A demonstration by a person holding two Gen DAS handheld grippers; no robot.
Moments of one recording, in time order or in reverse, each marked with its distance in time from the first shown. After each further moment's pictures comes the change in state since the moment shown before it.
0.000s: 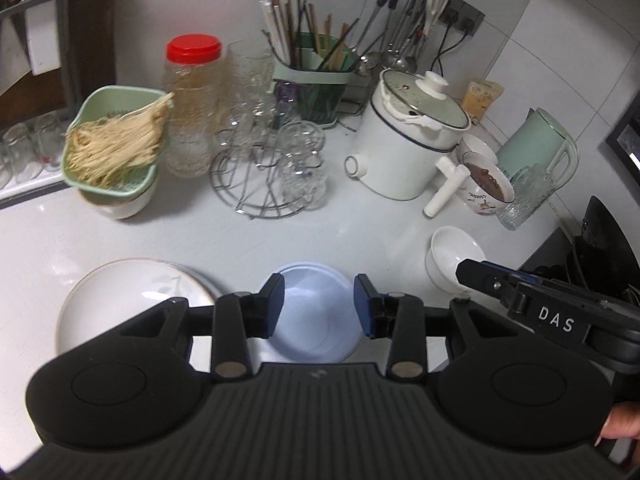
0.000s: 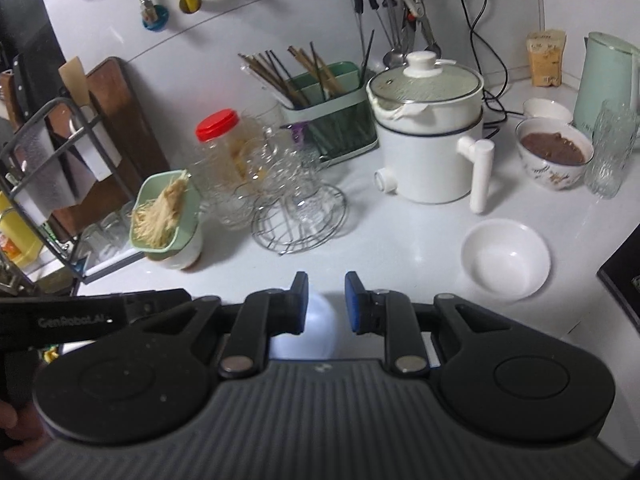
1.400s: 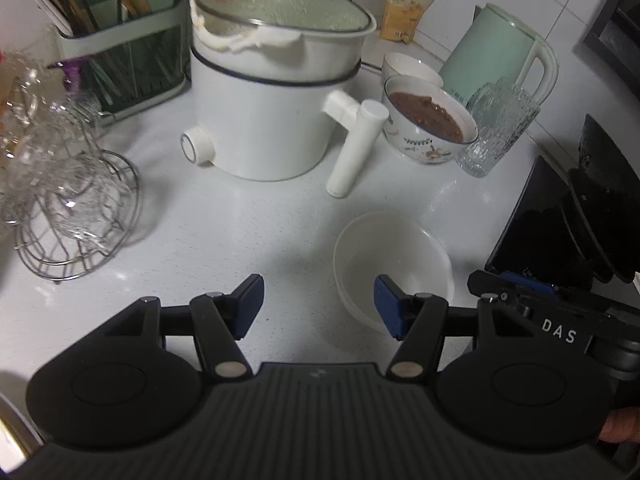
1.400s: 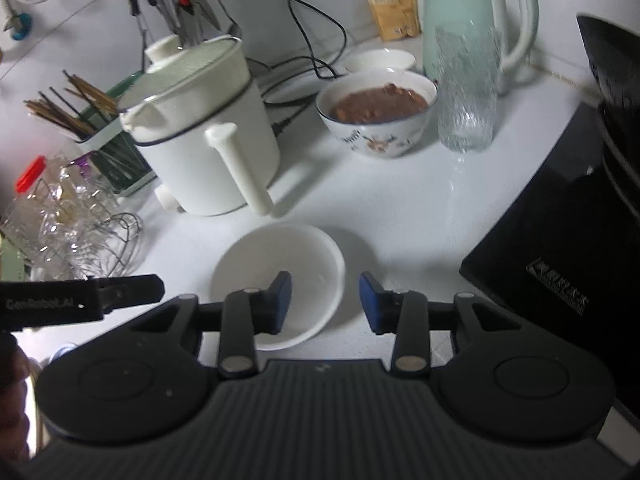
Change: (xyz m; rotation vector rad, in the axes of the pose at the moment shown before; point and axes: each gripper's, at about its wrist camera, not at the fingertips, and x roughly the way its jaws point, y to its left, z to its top) left arm 0.221 -0.142 0.040 0.225 0.173 -0.115; right arm 0.064 -0.196 -0.005 0.232 0.024 -0.267
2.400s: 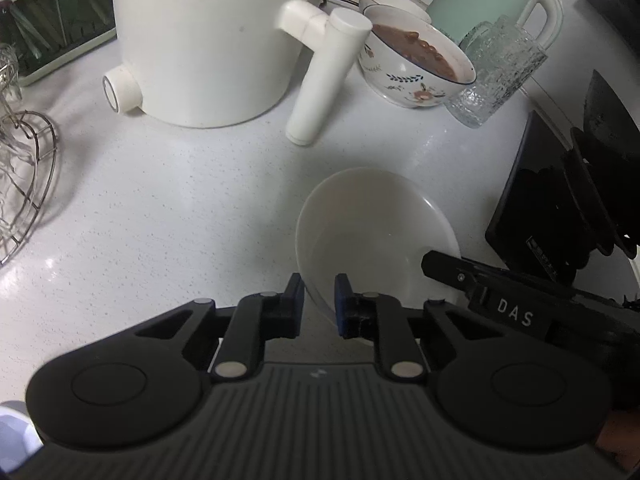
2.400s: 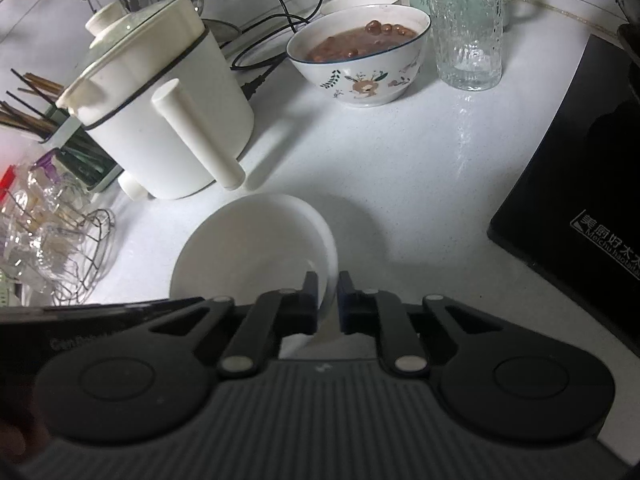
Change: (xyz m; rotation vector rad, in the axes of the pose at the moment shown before) left arm 0.075 -0.009 -0.002 0.024 0.141 -0.084; right arm 0.060 -0.012 -0.007 0.104 0.090 0.012
